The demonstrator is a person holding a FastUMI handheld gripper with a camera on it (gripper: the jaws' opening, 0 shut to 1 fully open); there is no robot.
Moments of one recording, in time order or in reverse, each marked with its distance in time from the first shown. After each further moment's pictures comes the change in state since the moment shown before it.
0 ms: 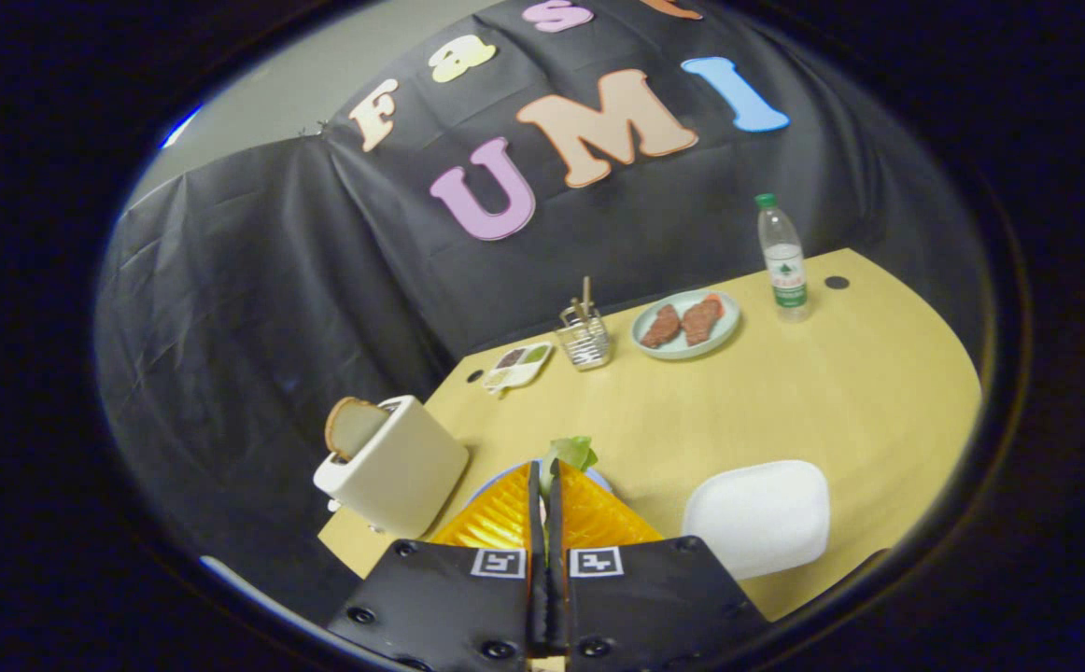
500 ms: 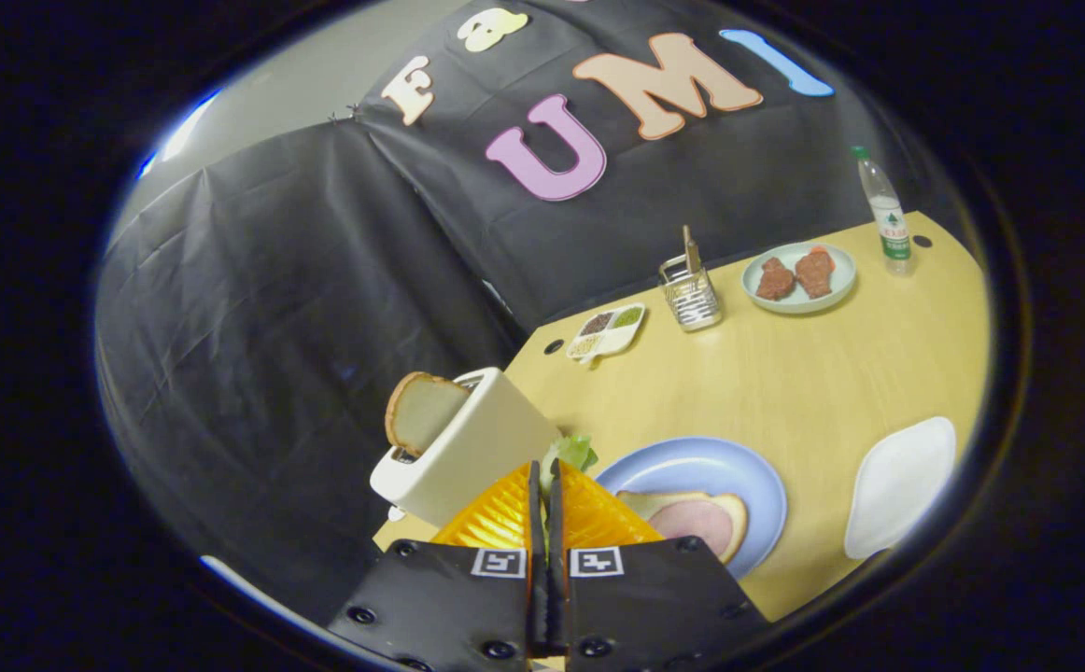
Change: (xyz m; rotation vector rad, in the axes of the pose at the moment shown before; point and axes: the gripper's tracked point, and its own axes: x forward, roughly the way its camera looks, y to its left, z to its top) arm 0.067 0.080 -0.049 0.044 0.082 0.131
